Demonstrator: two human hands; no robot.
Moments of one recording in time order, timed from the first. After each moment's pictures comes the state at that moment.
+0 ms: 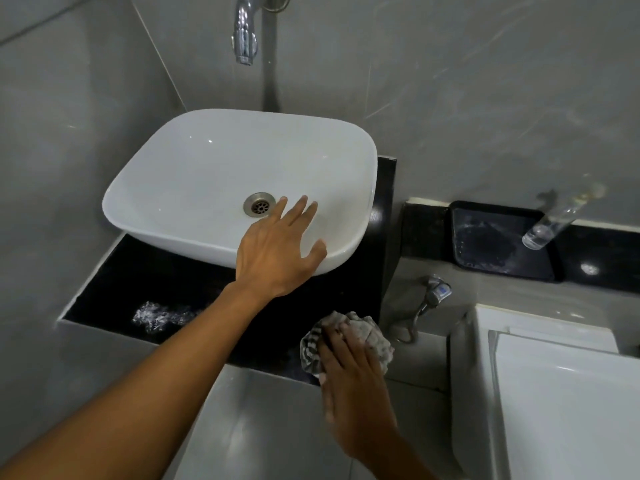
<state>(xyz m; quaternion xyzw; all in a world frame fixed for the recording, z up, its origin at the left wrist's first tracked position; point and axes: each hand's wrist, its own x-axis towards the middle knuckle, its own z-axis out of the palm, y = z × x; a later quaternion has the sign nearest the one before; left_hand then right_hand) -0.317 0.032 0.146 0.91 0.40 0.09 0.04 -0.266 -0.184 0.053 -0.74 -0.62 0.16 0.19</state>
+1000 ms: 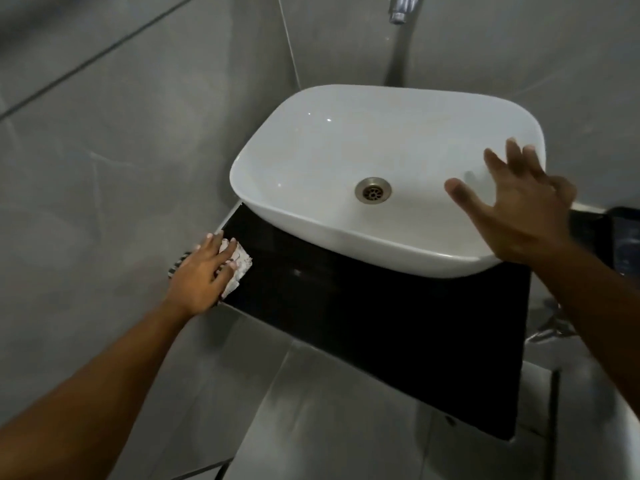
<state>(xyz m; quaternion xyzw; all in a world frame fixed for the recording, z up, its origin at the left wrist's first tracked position) -0.621 0.129 0.064 0.81 0.58 0.05 0.10 -0.166 0.015 0.142 -0.82 -0.55 0.02 0.16</state>
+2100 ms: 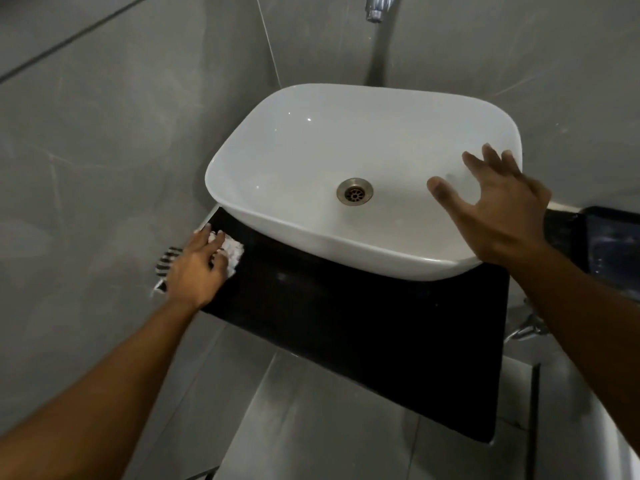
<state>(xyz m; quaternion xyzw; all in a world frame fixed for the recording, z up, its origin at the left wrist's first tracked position) -0.574 0.136 0.051 0.77 0.62 0.13 0.10 -0.163 0.015 0.138 -0.82 -0.53 0.03 0.22</state>
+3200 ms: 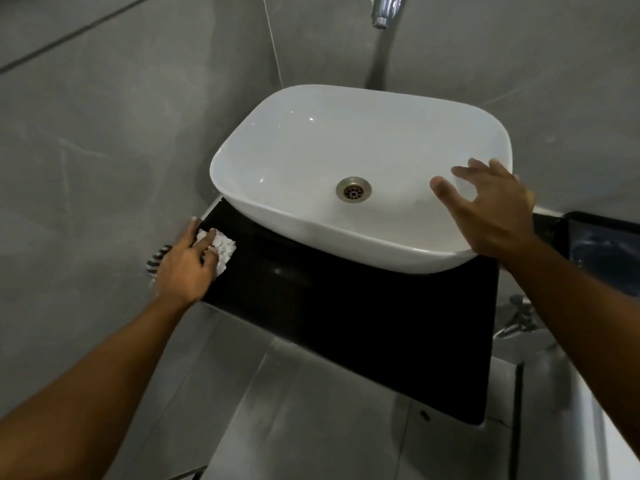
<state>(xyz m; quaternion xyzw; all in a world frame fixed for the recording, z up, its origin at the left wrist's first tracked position) -0.594 0.131 0.056 0.74 0.65 0.11 0.09 -0.161 0.015 0.140 -0.81 -0.53 0.03 0.24</state>
